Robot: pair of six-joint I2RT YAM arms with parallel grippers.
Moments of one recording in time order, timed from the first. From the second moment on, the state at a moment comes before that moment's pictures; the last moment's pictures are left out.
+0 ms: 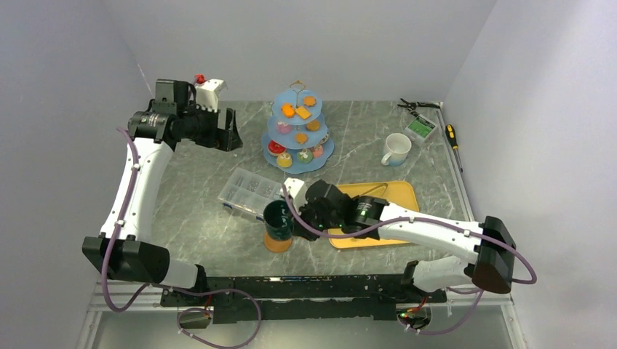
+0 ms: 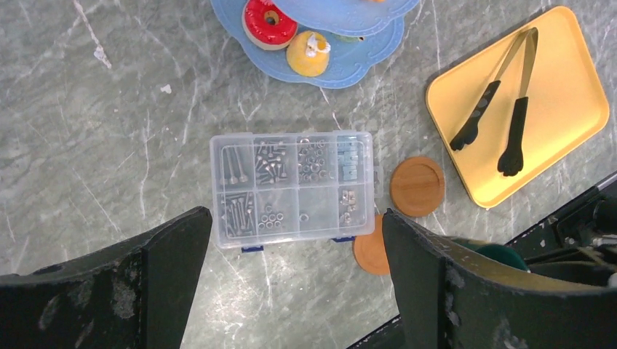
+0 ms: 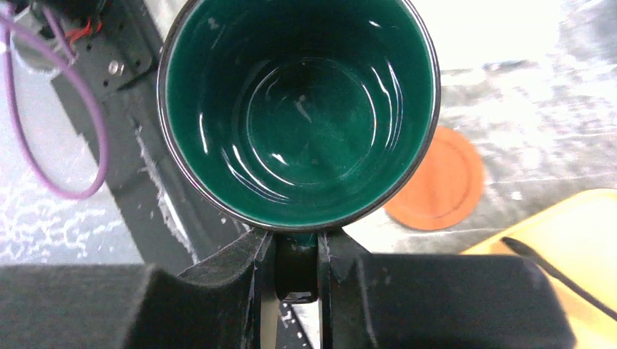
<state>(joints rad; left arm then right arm) -0.11 1.41 1.64 -1.00 0.40 0.08 1.10 1.27 0.99 -0.40 -0.08 0.13</state>
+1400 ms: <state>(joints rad) 0.09 1.42 1.56 -0.97 0.55 0.09 1.27 1.58 0.93 -0.21 0.13 0.08</state>
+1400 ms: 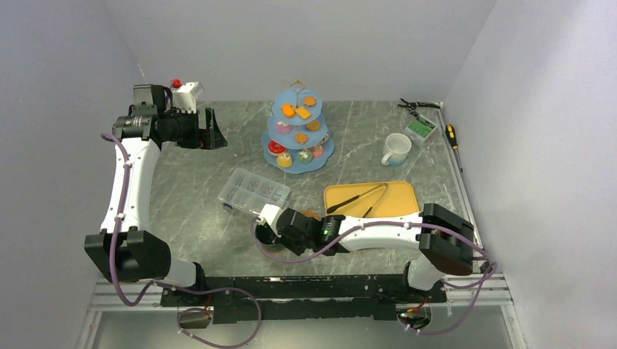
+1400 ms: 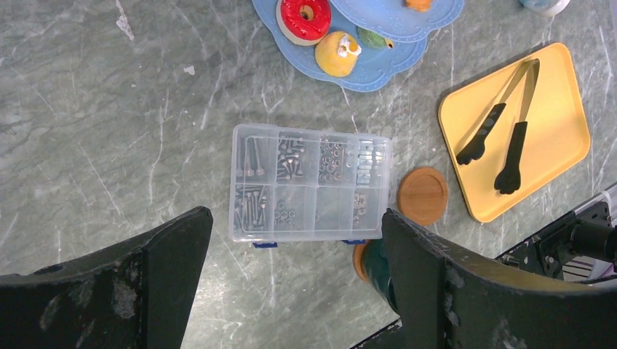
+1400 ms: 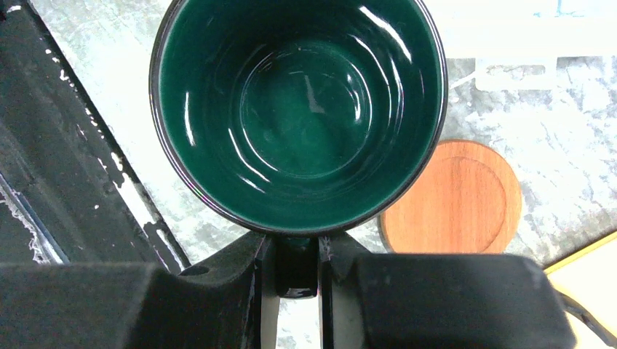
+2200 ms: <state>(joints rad) 0.10 1.42 1.56 -0.97 0.56 0.09 1.30 1.68 1.01 -0.14 0.15 0.11</state>
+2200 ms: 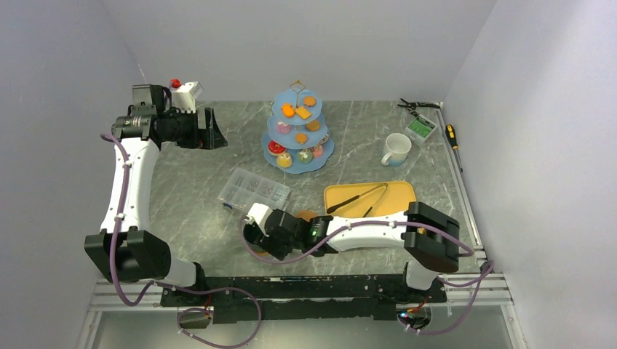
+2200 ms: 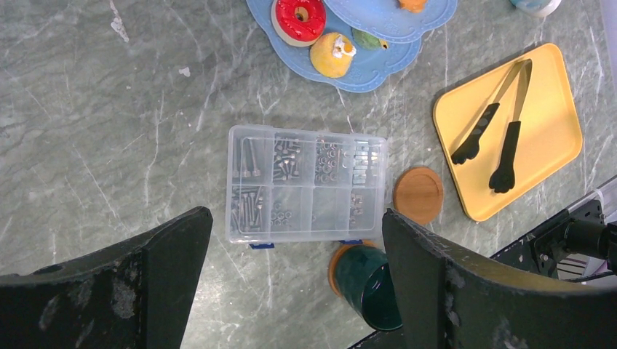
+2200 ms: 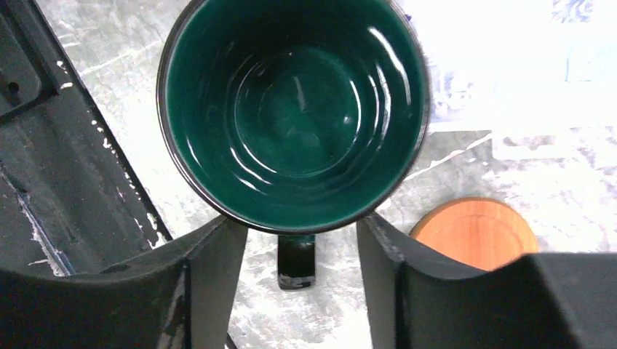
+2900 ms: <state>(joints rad) 0.10 1.42 1.54 -0.97 0.63 0.12 0.89 1.31 1.02 -0.31 0.39 0.29</state>
